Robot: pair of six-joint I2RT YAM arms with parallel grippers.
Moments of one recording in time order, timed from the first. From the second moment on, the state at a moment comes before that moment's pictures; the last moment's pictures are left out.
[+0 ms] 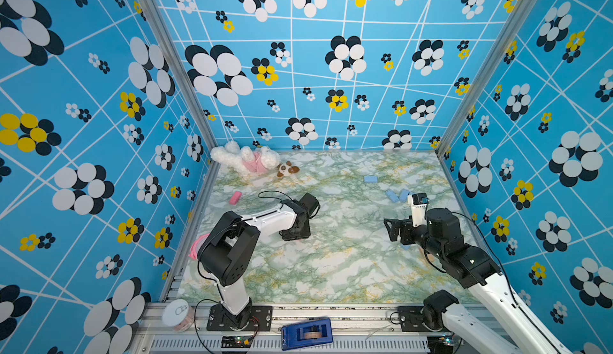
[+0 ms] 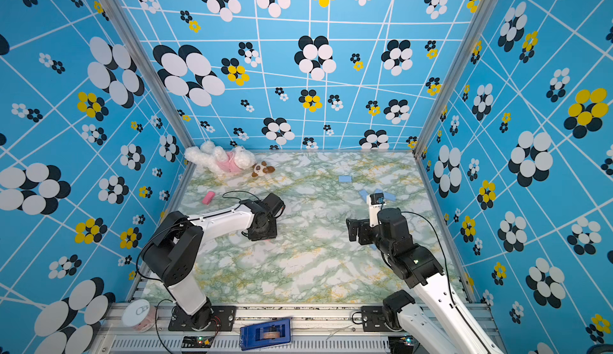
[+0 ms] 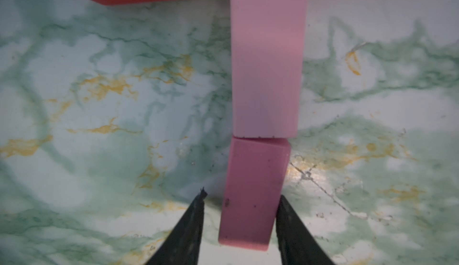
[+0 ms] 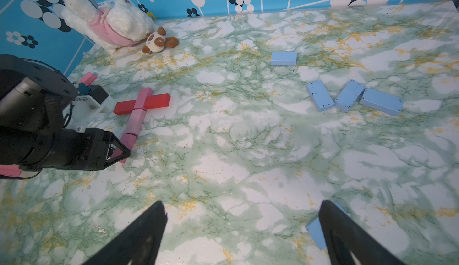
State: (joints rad) left arm -0.62 1.75 1.05 -0.71 -0.15 -0.77; right arm 0.43 0.69 0.71 -0.61 0.07 0.25
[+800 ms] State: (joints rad) left arm -0.64 1.75 1.05 -0.68 -0.13 -0.78; right arm 0.43 0.69 0.71 -0.61 0.07 0.25
